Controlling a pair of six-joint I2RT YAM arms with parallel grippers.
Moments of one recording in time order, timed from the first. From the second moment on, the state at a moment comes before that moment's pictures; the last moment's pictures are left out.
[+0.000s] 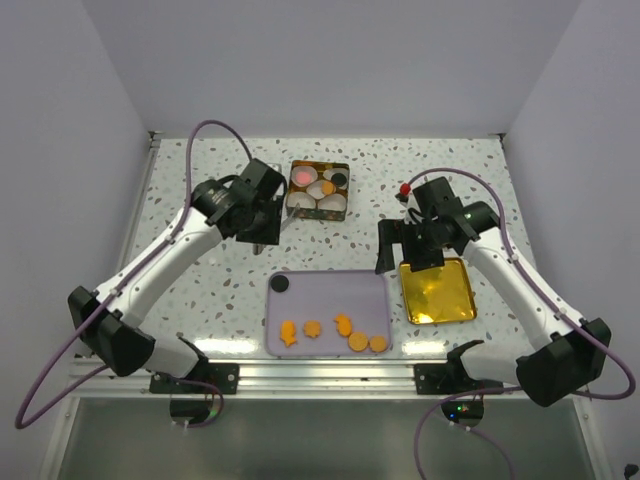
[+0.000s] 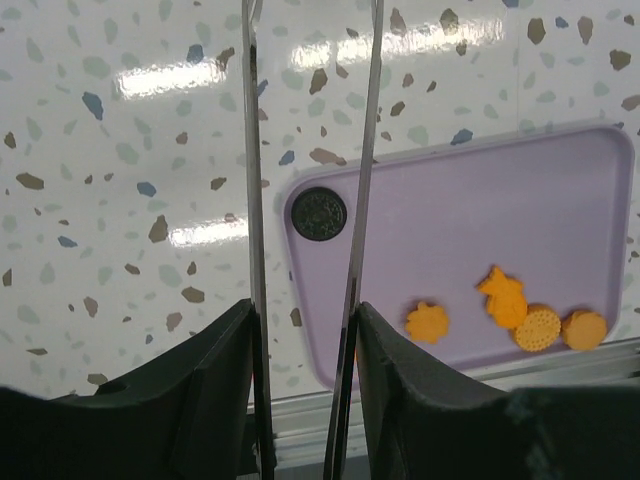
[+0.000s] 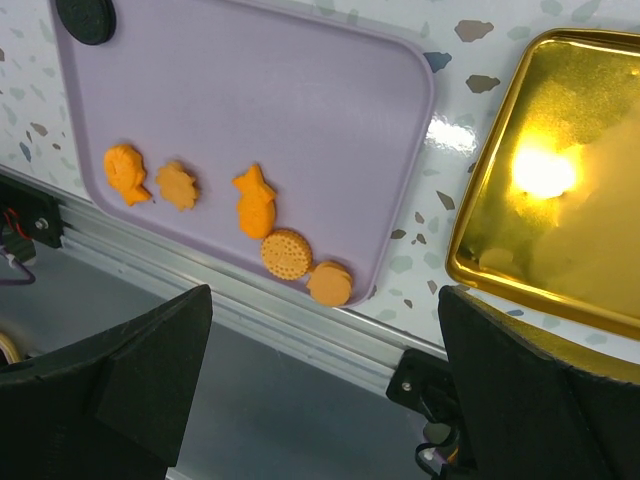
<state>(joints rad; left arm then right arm) -0.63 1.45 1.51 -1.13 -0.21 -0.48 0.42 1.25 1.20 -1.10 -0.23 0.33</state>
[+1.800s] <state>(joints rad) -0.81 0.94 1.01 -1.28 -0.06 -0.72 0.42 1.25 1.17 -1.10 -0.23 0.33</state>
